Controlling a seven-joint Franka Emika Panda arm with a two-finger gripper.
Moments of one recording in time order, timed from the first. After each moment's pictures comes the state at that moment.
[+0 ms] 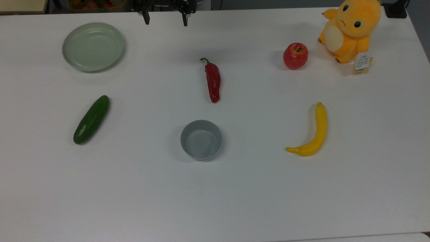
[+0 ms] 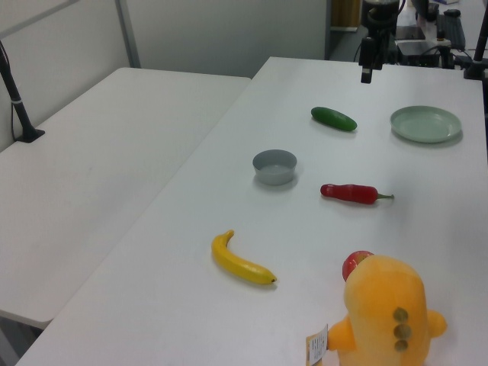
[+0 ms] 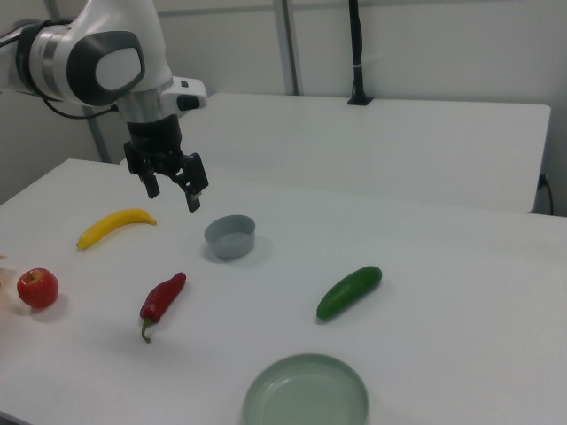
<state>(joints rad) 0.07 -0.04 -0.05 -1.78 0.04 1.76 0.02</state>
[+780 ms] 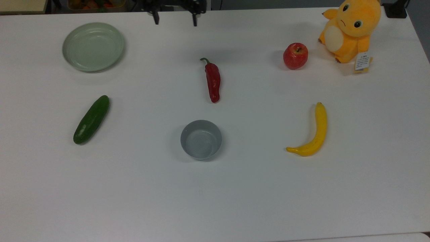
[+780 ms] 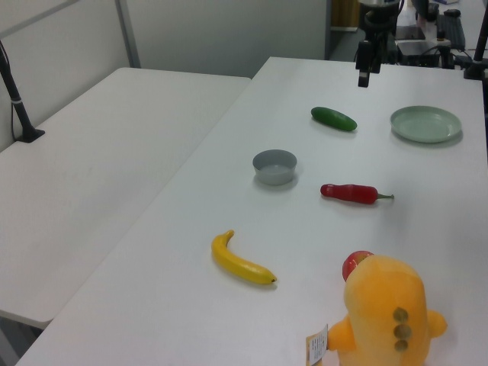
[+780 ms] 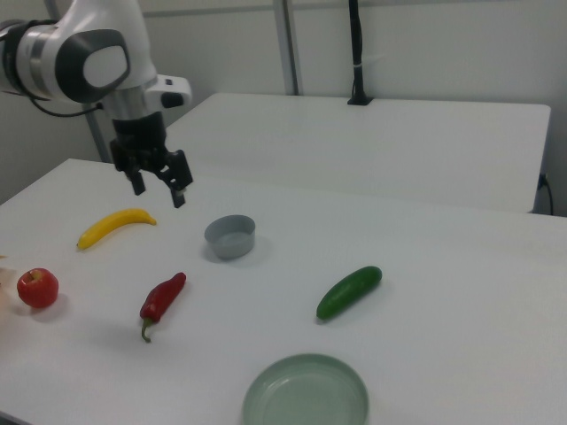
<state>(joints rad) 0.07 -0.04 0.01 -1.78 0.04 1.76 0.07</state>
